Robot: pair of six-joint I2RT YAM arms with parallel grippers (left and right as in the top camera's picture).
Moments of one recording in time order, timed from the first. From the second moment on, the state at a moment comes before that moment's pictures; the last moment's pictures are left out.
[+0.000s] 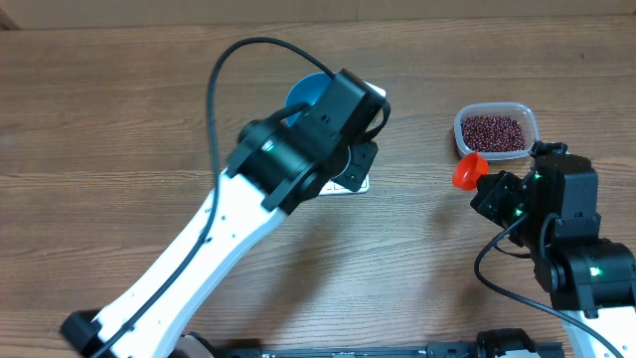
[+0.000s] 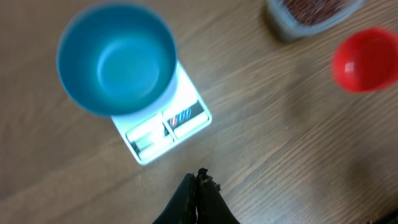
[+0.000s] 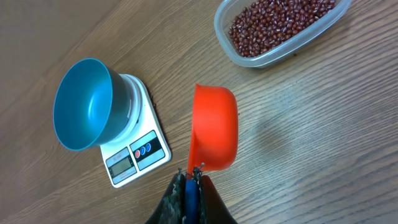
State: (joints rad) left arm -0.74 1.61 1.82 -1.18 -0.10 -0.22; right arm 0.08 0.91 1.01 -0.92 -0.06 0.65
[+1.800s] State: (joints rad) left arm -0.74 1.86 1.10 -0.27 -0.30 -0.10; right arm 0.08 0.93 1.01 -0.91 -0.06 0.65
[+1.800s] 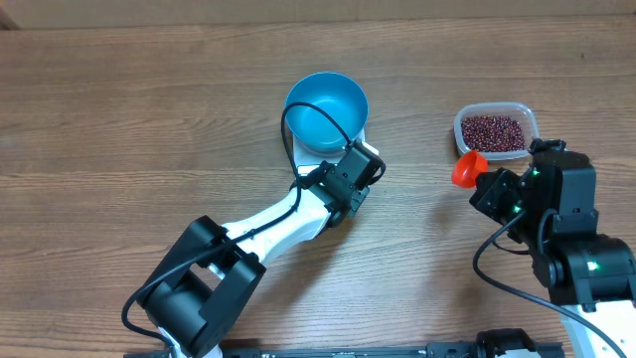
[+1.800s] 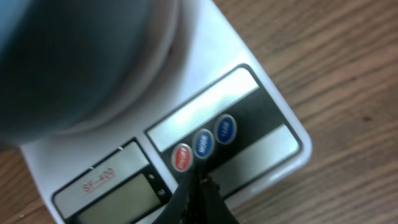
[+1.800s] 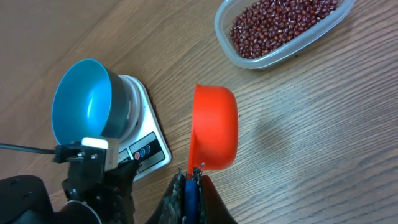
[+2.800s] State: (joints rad) left arm -0.74 1.87 1.10 -0.25 -0.35 -0.19; right arm 0.08 0.93 1.01 -0.90 -0.06 0.65
